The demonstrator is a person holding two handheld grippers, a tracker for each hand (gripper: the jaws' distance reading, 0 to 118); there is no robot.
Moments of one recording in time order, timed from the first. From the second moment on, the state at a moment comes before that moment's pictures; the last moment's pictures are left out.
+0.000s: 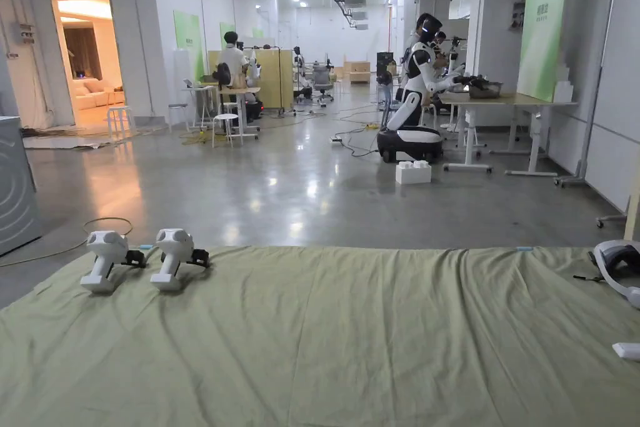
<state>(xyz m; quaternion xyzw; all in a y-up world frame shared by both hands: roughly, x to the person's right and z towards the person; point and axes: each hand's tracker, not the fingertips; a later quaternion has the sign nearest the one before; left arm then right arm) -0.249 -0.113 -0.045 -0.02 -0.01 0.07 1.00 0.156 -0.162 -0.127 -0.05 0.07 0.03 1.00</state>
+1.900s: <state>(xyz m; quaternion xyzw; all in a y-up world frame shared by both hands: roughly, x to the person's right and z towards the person) -0.270 -0.250 -0.270 -0.30 -0.12 0.23 0.92 0.214 -0.240 -0.135 -0.22 0.05 -0.15 0.96</state>
